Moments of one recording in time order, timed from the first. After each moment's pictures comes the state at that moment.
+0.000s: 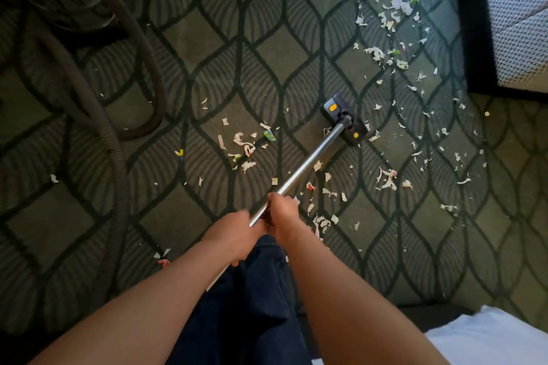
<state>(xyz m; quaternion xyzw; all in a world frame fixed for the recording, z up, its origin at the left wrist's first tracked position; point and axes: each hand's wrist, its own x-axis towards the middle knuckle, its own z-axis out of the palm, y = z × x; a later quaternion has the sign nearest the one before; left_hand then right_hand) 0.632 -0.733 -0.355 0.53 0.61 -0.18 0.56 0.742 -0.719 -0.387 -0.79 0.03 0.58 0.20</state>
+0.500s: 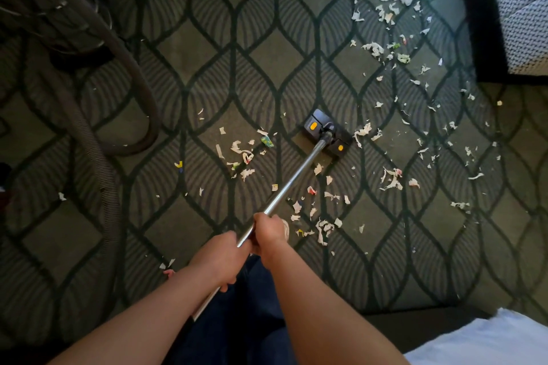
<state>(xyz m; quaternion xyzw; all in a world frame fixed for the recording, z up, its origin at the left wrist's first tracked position) 0.643 -0.733 -0.349 0.48 0.64 -0.19 0.57 0.752 -0.725 -0.385 -0.77 0.05 0.61 0.17</state>
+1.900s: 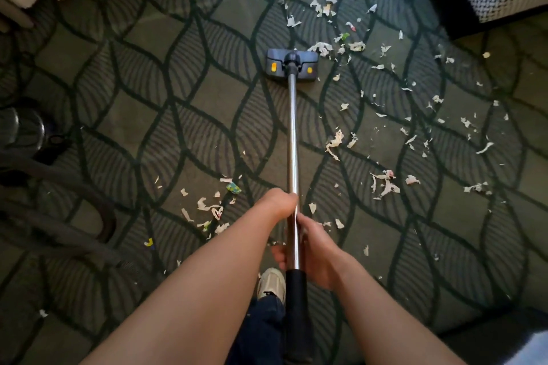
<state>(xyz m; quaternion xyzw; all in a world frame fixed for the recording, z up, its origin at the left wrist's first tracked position) 0.947 -0.549 -0.429 0.51 0.63 -0.21 0.55 1.004 -0.650 -0.393 -0.58 0.19 0.75 0.27</state>
